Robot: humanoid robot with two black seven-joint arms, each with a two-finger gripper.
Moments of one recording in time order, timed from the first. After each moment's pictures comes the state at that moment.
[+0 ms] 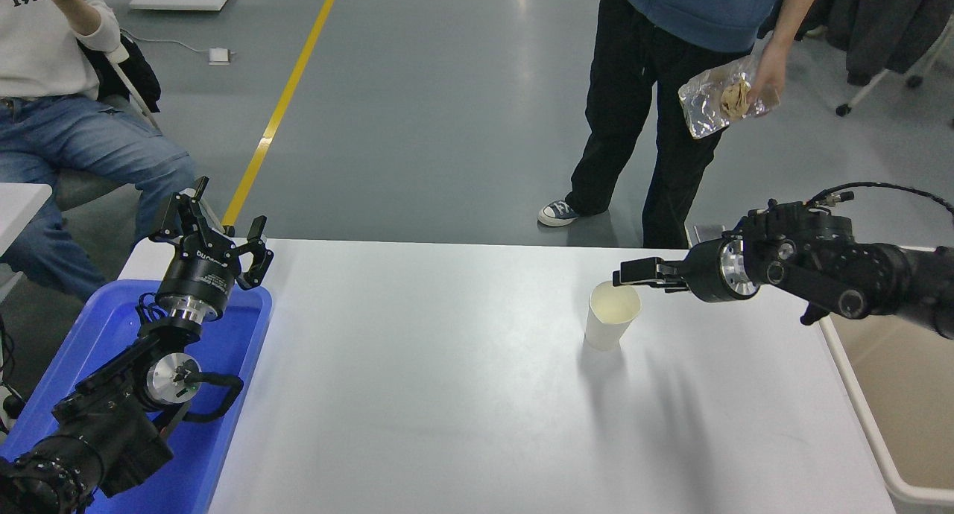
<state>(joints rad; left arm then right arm) -0.60 0.30 -0.86 -0.45 0.19 -0.49 -0.66 1.23 -0.35 -0.39 0.68 -0.92 0.31 0.26</state>
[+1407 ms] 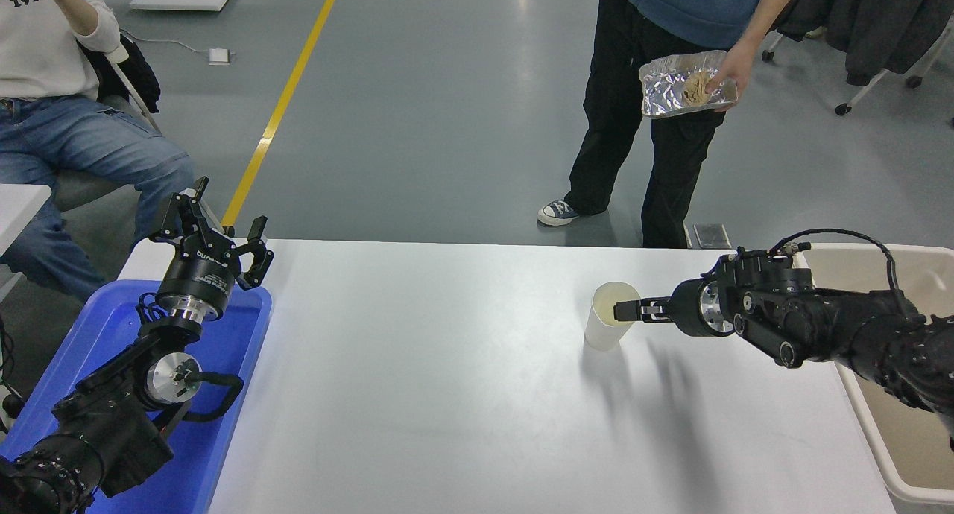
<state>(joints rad) -0.59 0.30 -0.87 -0.45 0.19 -0.49 -0.66 1.08 -0.19 -0.50 0.40 -0.93 0.22 0.37</state>
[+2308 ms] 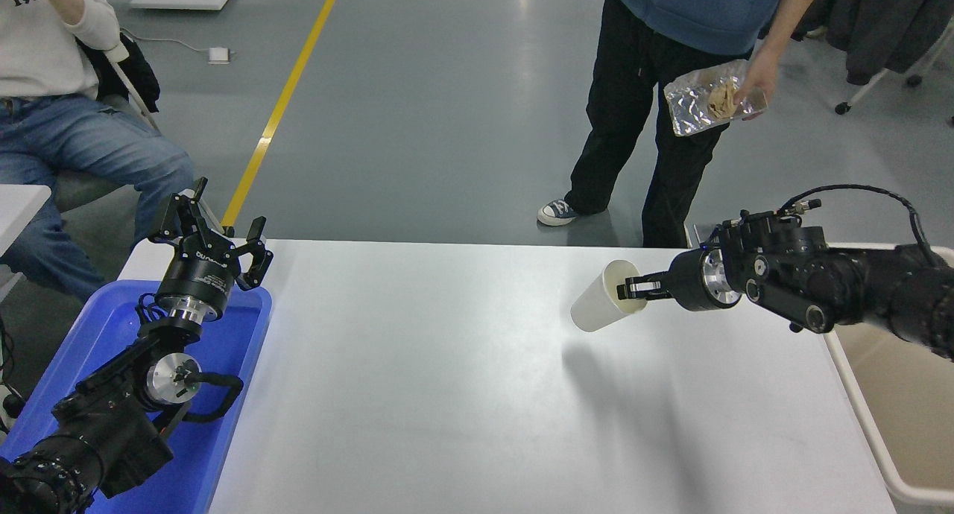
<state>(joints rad) -0.59 0.30 -0.87 -0.45 0.19 -0.49 -0.66 1.34 -0.38 -0.54 0.72 -0.92 0.29 0.41</state>
